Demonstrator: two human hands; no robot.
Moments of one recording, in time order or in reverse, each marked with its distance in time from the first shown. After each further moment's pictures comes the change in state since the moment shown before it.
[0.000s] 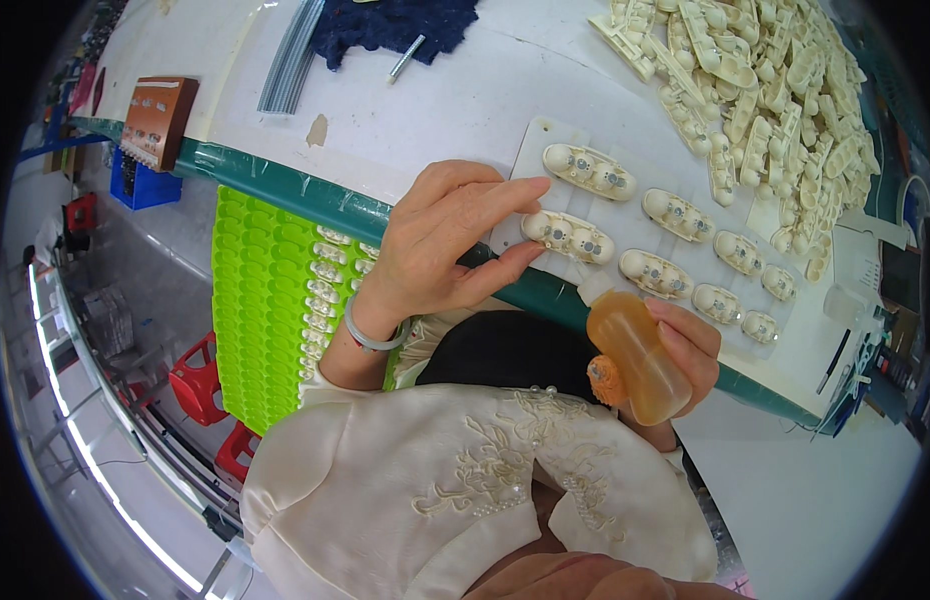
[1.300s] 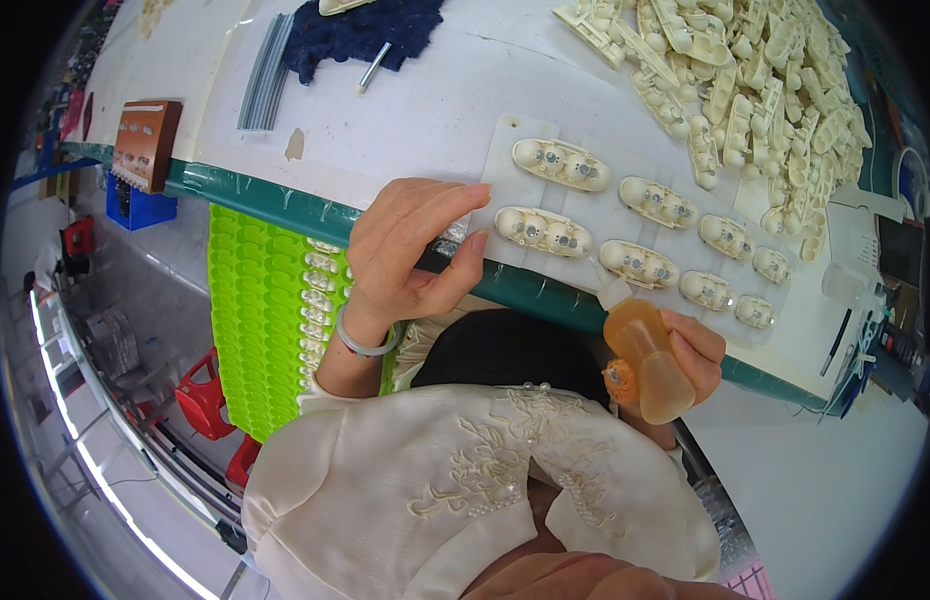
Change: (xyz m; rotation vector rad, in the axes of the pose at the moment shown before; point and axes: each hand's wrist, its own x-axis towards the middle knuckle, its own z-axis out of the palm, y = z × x) left_hand -0.005 0.001 -0.001 0.010 0.141 0.037; right_hand -0.028 0.004 -0.018 -0.102 0.085 0.009
